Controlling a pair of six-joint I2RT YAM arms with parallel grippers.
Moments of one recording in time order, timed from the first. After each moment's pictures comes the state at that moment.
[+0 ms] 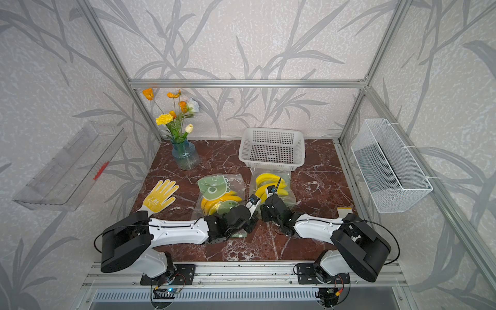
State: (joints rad) left arm -1.12 1.55 0.71 0.17 -0.30 -0.30; right arm 0.78 1.41 0.48 0.20 0.16 0.53
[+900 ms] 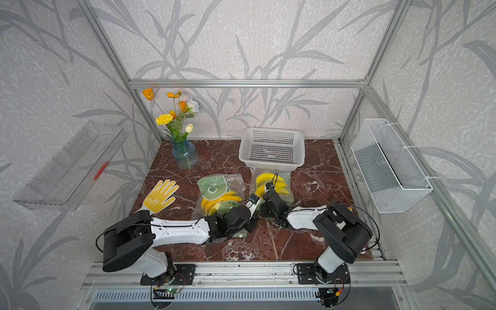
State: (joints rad) left arm -1.12 1.55 0.71 0.21 -0.30 -0.32; right arm 0.71 1.60 0.57 0.22 0.13 0.51
